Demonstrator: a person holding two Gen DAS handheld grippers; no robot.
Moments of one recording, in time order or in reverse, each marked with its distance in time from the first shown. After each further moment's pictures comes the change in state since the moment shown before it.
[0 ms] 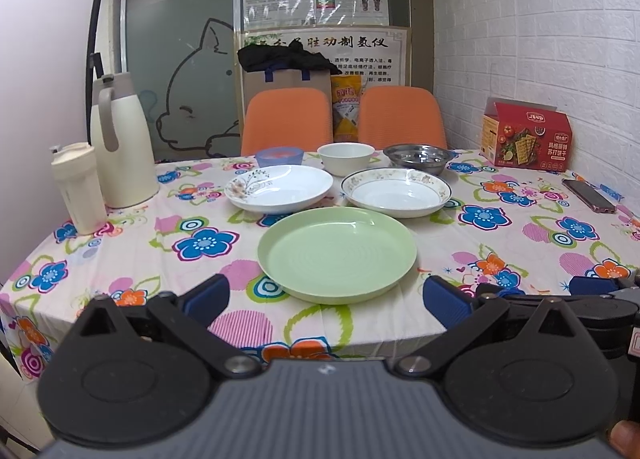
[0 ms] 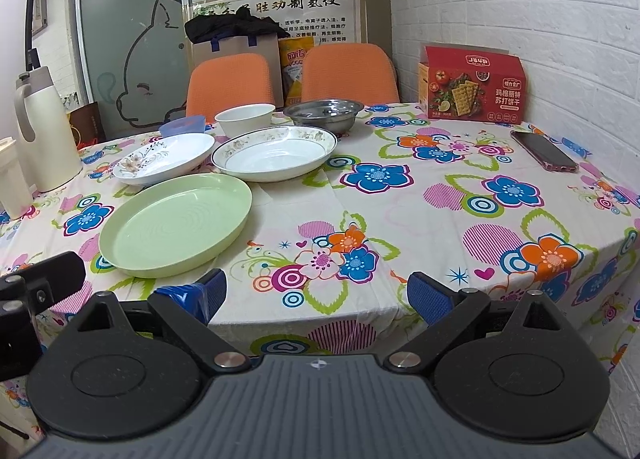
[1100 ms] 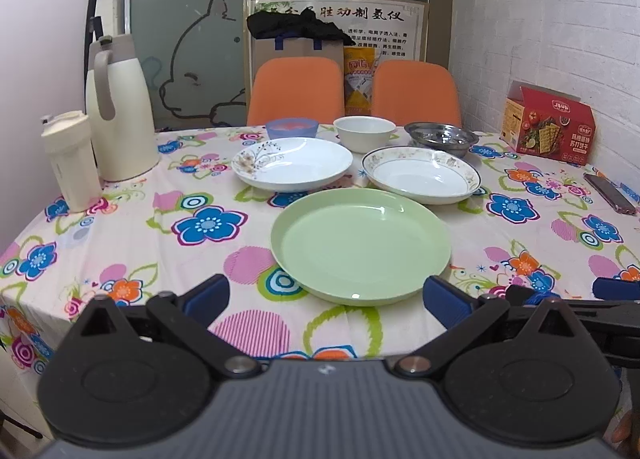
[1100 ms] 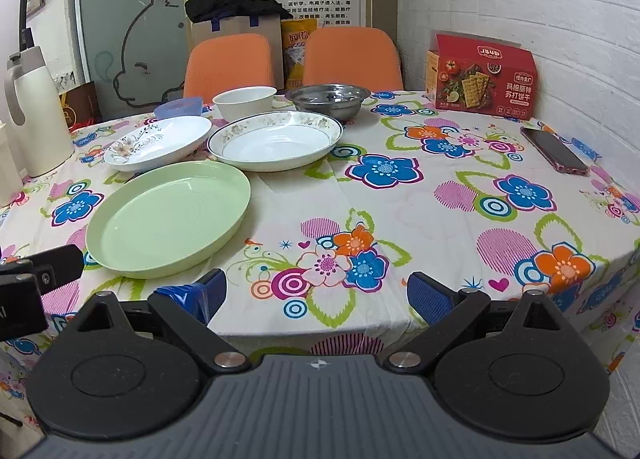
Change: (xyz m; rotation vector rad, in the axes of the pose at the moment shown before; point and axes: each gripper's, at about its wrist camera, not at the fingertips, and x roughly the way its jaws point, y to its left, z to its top) left arm 0.046 0.026 0.015 -0.038 0.103 0.011; right arm 0.023 0.009 0.014 -0.038 0.062 -0.016
